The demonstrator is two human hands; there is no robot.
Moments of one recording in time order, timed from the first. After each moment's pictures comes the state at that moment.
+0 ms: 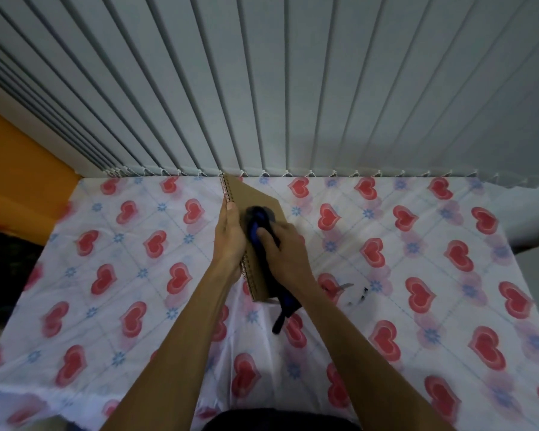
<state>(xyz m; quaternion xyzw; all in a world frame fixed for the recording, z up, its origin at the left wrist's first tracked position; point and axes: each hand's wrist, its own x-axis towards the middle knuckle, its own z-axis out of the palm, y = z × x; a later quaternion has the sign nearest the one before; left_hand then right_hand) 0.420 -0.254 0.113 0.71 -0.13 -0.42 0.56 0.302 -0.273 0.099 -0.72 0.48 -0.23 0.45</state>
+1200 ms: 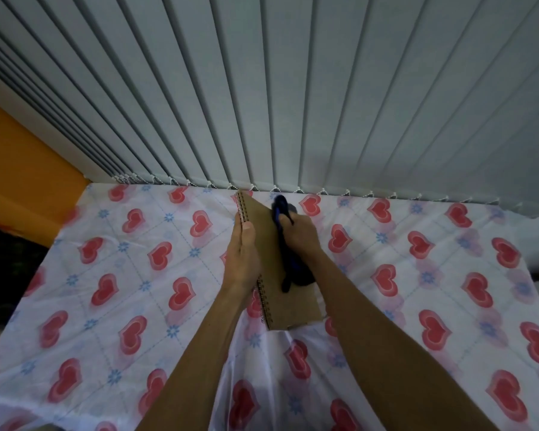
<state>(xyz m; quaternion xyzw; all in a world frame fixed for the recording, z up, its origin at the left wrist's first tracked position) 0.407 -0.258 0.130 0.71 -0.21 -0.37 0.56 0.338 -0.378 0.071 -0.69 0.55 -0.11 0.45</state>
